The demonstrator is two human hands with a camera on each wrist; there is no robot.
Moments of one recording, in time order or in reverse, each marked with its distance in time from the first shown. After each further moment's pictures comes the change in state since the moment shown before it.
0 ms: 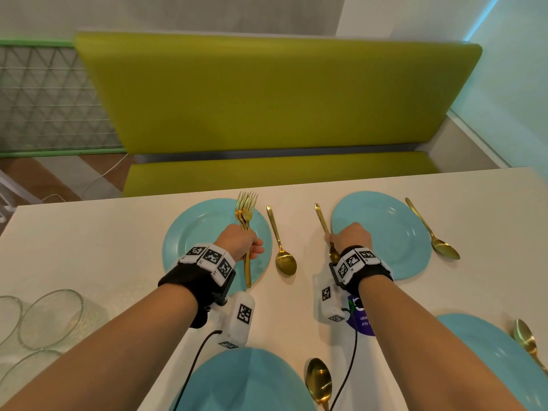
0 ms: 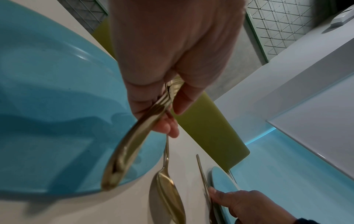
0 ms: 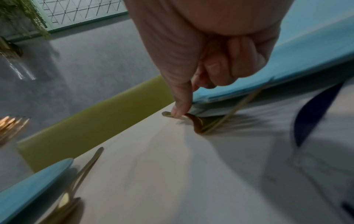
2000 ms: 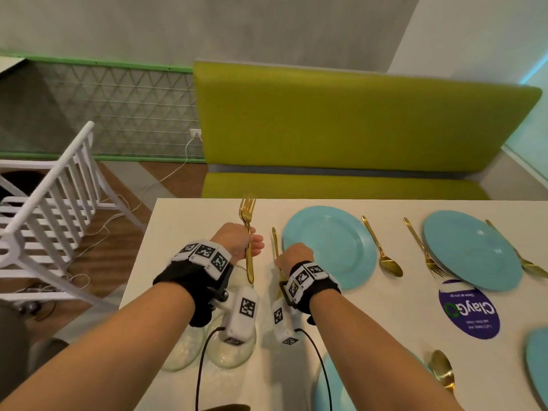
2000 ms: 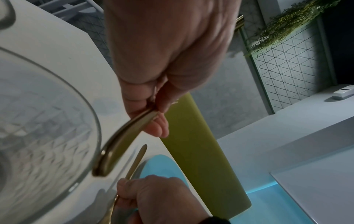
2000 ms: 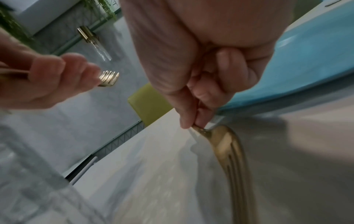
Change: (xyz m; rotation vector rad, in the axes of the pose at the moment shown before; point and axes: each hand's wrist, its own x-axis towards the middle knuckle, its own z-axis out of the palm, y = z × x) left_hand -0.056 -0.047 -0.246 -0.219 0.043 0.013; right_hand -0.235 -0.176 0.195 -0.246 -0.249 -0.251
